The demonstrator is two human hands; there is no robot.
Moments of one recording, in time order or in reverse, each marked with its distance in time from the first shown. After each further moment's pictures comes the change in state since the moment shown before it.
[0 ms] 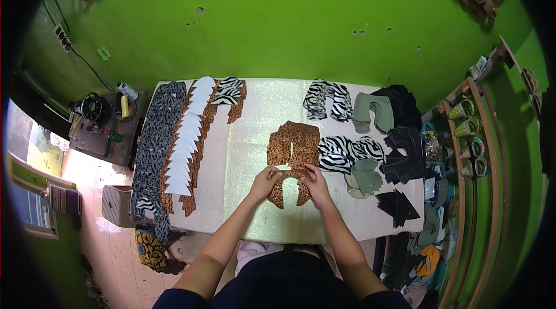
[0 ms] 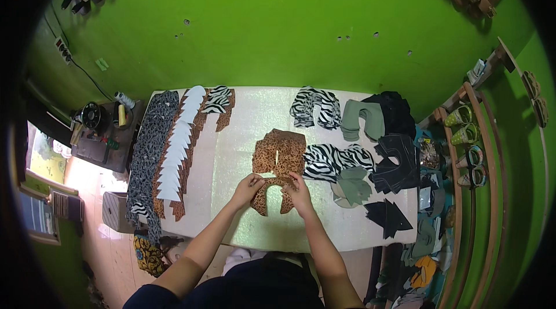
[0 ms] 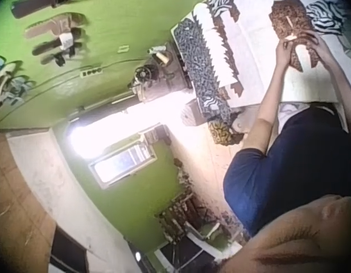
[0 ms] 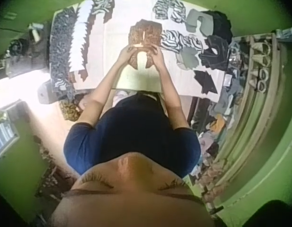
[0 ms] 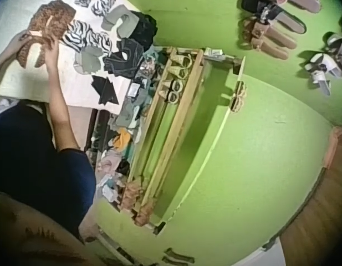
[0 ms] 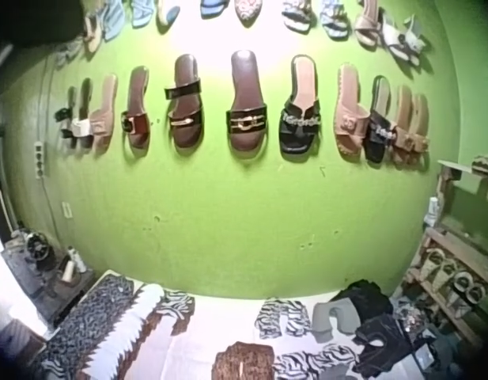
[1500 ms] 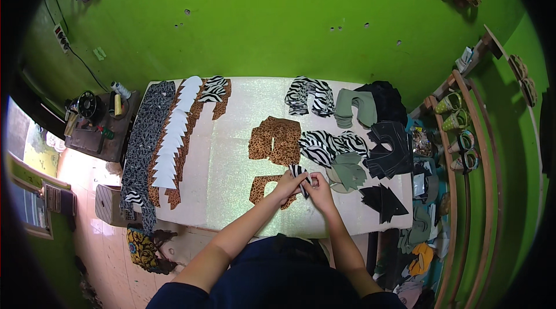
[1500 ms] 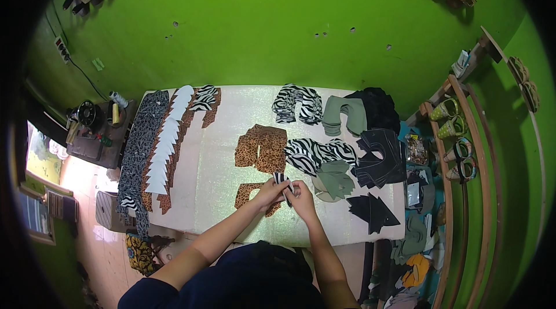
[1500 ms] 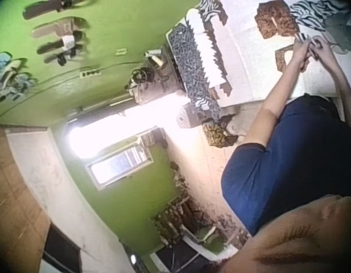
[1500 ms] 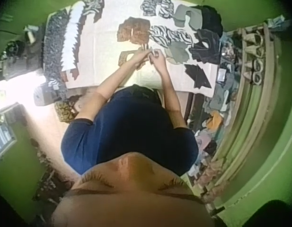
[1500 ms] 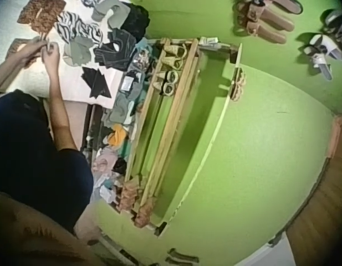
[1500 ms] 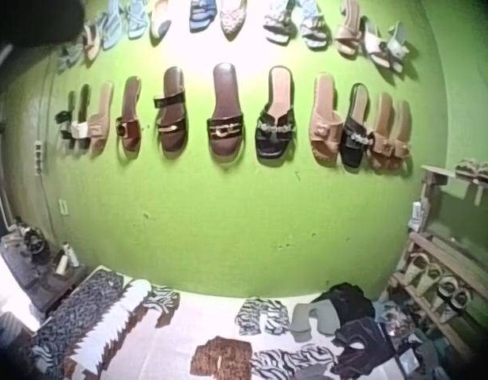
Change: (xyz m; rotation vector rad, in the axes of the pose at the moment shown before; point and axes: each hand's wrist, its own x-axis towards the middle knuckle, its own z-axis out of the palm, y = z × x) left_hand -0.014 0.056 0.112 -0.495 -0.266 -0.451; right_hand -0.049 -0.007 -0.062 -0.394 0.115 -0.239
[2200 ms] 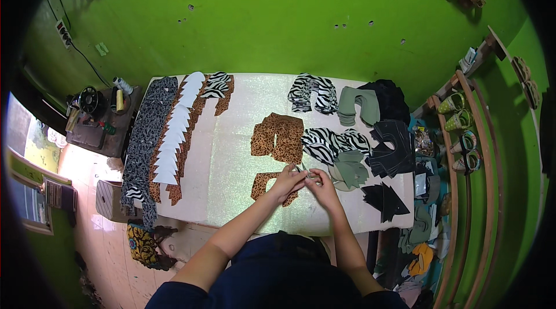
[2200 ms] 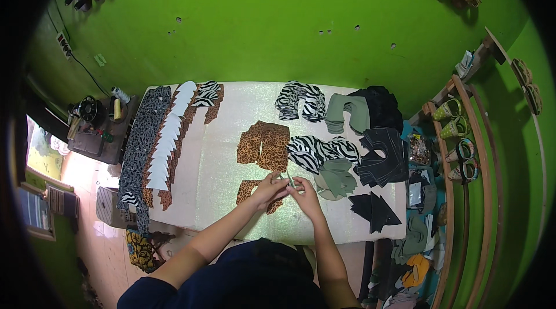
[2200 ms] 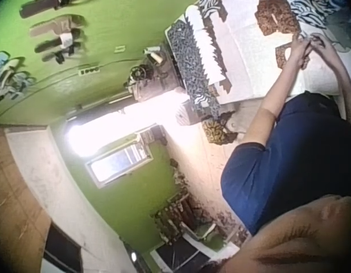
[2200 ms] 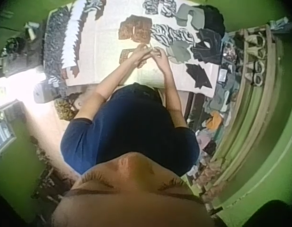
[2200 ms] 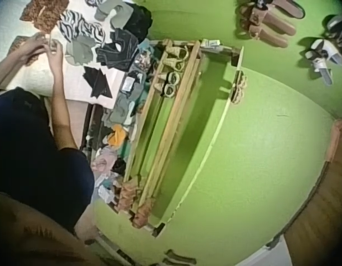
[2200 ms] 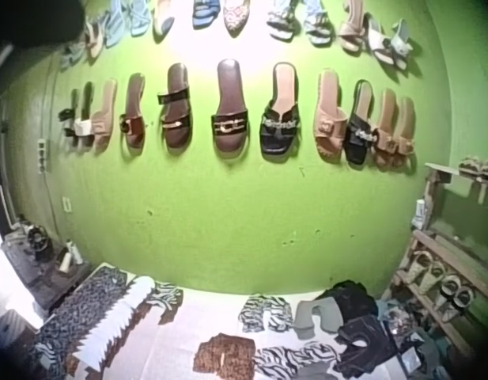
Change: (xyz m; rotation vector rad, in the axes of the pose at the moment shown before) left_hand -0.003 -0.002 -0.006 -0.209 -0.009 0.024; right_hand 0.003 0.012 -0.011 -0.057 -0.066 -0.037
